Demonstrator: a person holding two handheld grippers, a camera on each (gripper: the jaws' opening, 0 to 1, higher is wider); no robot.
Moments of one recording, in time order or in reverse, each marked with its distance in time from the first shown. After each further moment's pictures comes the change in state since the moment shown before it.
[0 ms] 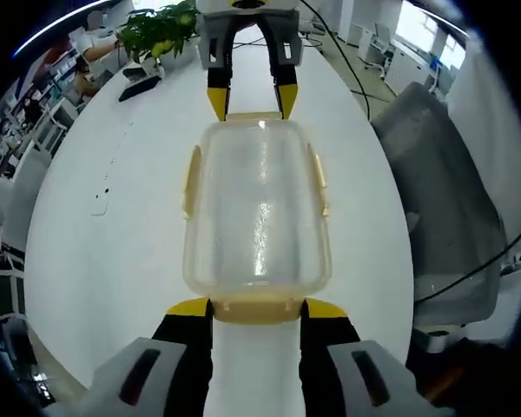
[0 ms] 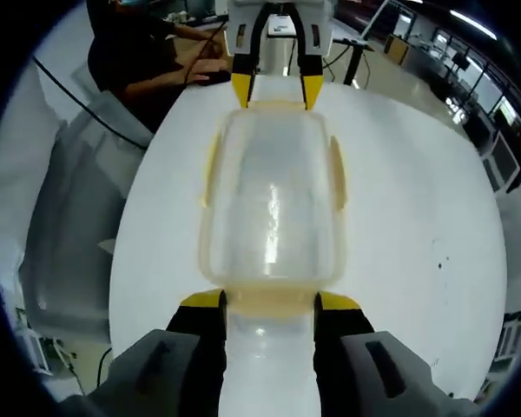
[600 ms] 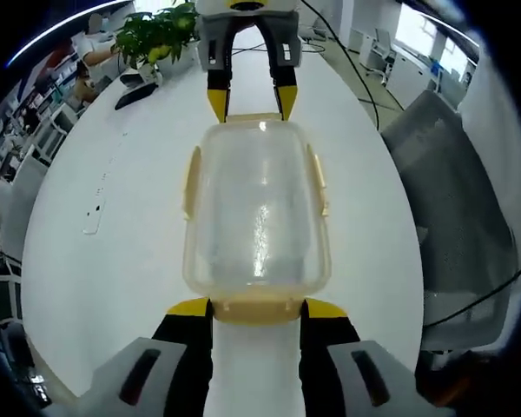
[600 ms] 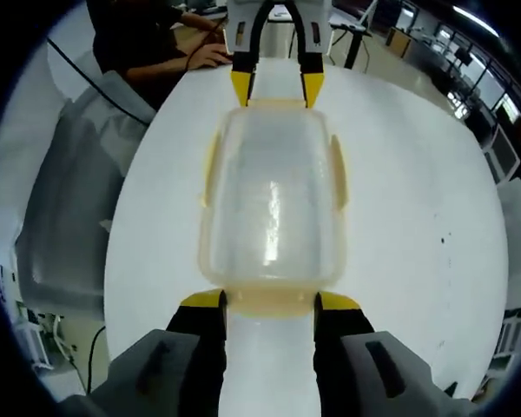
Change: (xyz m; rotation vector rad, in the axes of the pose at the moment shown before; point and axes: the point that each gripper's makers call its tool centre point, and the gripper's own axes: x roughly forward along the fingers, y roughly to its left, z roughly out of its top) left arm 0.032 -0.001 0.028 -0.005 -0.046 0.005; right arm -0.003 0.003 -0.041 -0.009 0.047 0.004
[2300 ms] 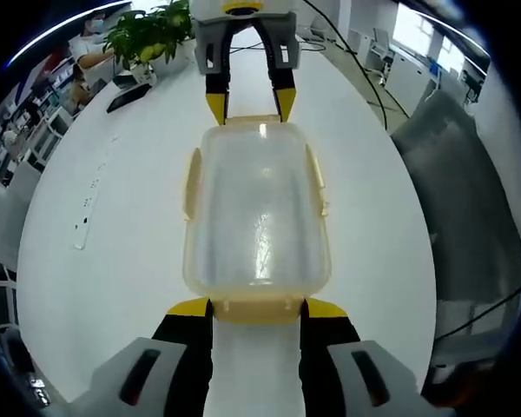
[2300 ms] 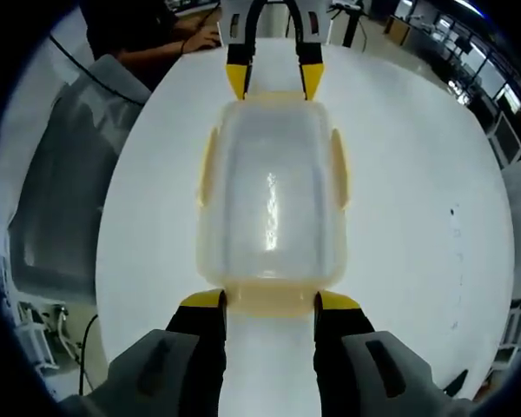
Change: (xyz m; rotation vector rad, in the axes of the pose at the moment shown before) left arm 0.032 0.008 0.016 0.007 -0.009 -0.009; right arm 0.012 -0.008 -0.036 0.025 0.048 0.015
